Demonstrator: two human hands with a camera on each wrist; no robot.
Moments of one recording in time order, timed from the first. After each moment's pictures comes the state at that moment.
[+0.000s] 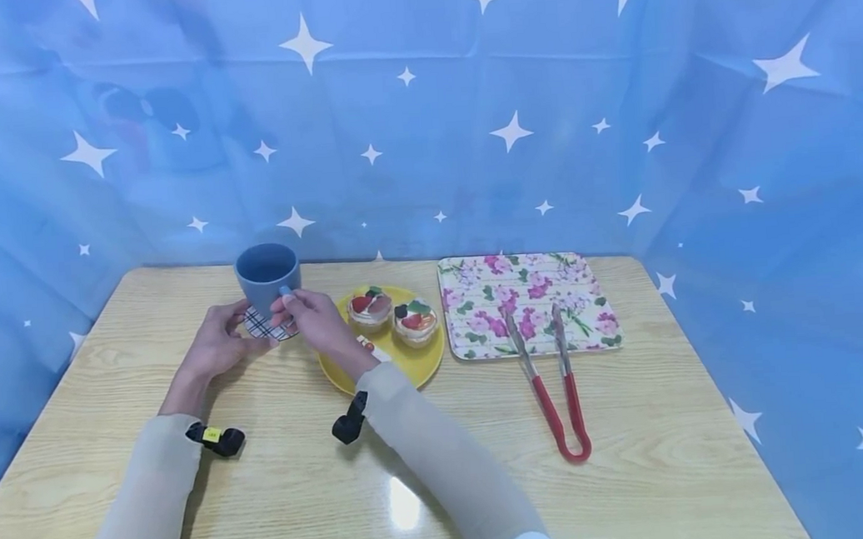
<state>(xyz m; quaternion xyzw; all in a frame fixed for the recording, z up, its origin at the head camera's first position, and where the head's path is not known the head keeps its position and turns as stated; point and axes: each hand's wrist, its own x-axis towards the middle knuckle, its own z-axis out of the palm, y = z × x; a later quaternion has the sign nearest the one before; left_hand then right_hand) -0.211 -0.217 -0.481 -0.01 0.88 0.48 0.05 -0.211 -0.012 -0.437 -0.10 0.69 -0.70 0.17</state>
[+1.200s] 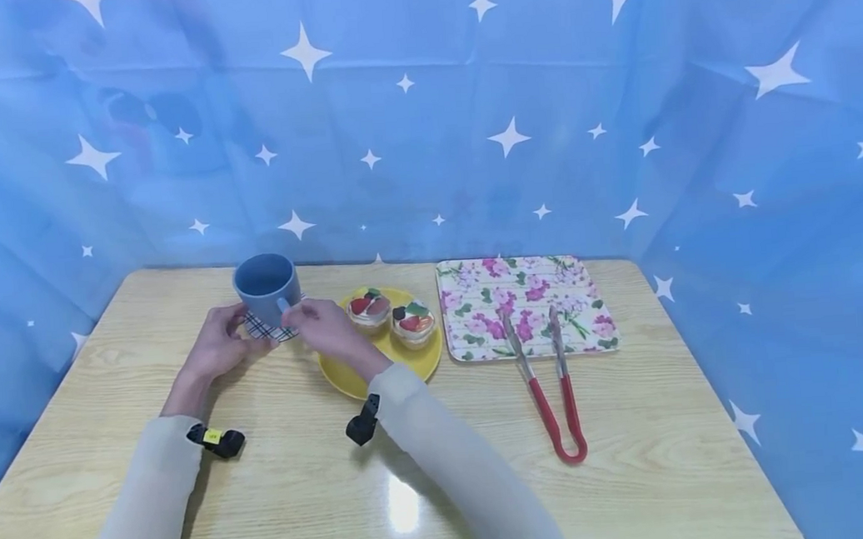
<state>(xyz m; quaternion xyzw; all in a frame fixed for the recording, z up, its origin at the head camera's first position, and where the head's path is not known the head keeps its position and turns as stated) -0.209 -0.216 -0.482 0.00 0.87 0.48 0.05 -0.199 0.009 -0.422 -0.11 0.81 -0.55 0.19</state>
